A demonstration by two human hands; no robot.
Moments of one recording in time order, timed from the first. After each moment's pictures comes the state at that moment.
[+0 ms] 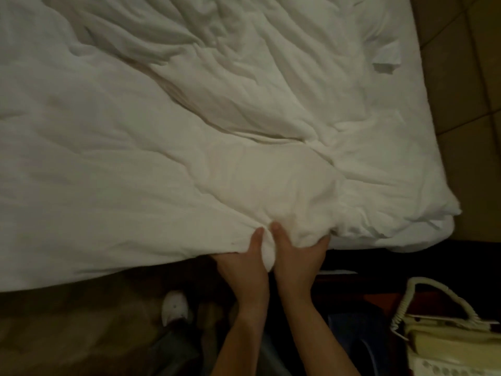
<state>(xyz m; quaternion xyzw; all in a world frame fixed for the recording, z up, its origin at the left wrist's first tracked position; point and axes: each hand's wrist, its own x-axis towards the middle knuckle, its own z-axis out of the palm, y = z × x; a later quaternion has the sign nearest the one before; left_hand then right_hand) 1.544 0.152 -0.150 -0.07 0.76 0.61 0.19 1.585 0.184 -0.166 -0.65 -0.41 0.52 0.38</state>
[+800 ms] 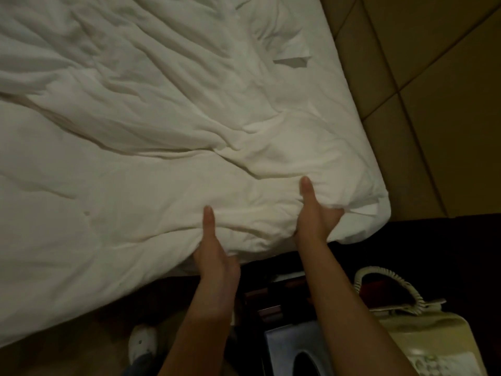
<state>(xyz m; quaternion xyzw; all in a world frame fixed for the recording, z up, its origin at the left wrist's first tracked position) 1.596 0.258 -0.180 -0.28 0.49 0.71 0.42 1.704 0.368 -0.183 -0.71 -0.23 0.49 0.45</state>
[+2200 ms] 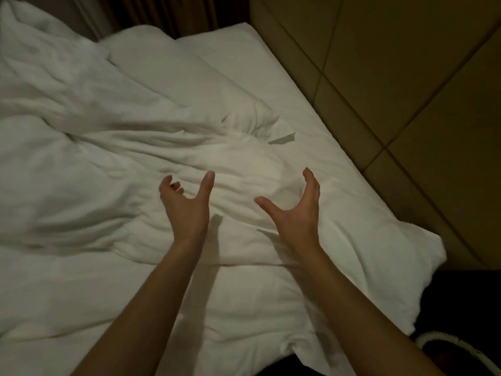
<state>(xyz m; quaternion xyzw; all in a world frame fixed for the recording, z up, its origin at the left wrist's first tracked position) 1.431 0.450 -0.084 0.20 0.77 0.54 0.27 1.606 0.485 -0.117 -0.61 -0.51 0.46 0.40</state>
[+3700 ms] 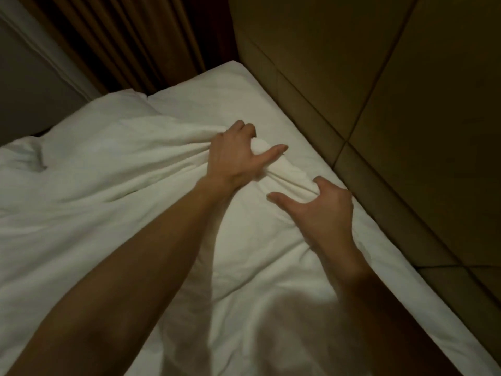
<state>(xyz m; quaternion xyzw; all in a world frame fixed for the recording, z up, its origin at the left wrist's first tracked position) 1.377 0.854 -0.086 0.70 0.70 0.14 0.04 1.555 0.774 -0.115 -0.69 -0.58 0.31 0.30</state>
